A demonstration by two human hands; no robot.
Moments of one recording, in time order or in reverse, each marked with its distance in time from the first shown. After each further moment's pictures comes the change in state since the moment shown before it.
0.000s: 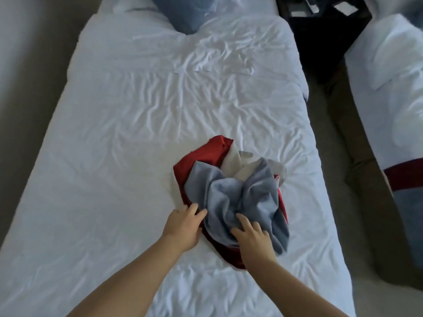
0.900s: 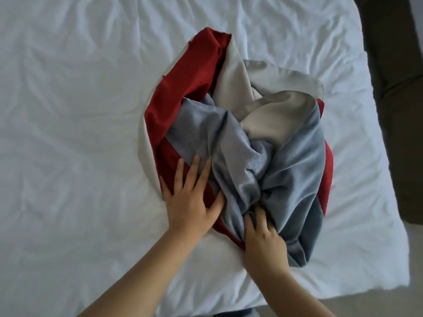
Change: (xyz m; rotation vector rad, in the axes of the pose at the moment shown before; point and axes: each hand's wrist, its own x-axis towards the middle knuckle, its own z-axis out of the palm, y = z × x) left_hand 0.045 0.038 0.177 -0.271 0.286 -0.187; right_hand 0.009 0.008 0.200 0.131 0.059 0.241
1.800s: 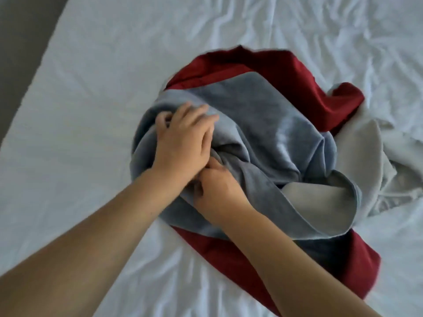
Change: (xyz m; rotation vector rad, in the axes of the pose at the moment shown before) left_hand 0.096 -0.210 -0.157 0.029 0.346 -0.044; right_hand 0.130 -0.305 -0.071 0.308 -0.097 -0.596
